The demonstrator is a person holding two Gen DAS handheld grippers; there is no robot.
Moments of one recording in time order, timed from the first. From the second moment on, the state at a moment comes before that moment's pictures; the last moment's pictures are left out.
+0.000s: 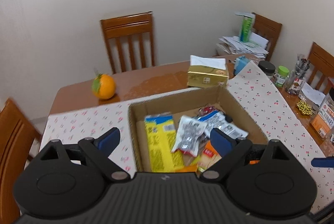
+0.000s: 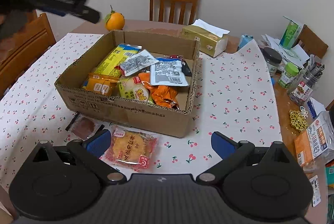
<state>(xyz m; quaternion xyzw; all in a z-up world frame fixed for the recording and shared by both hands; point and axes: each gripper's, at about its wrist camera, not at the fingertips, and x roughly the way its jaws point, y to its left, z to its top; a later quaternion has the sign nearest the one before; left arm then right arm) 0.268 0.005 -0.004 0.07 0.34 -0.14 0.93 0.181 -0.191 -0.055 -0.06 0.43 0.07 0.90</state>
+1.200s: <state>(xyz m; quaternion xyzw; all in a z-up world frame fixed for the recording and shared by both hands) 0.197 0.067 -0.087 0.02 0.42 -0.07 0.90 0.237 -0.128 -0.141 -0.10 0.47 0.22 0.85</state>
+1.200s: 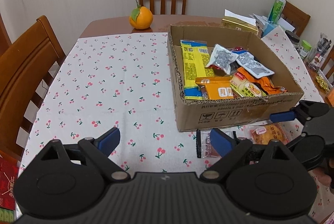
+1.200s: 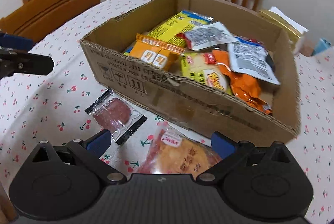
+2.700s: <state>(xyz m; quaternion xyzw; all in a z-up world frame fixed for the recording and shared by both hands) 0.217 -0.010 -0.160 0.05 0.48 -0.12 0.87 0.179 -0.175 -0.150 -0.08 0.51 0.12 0.85</state>
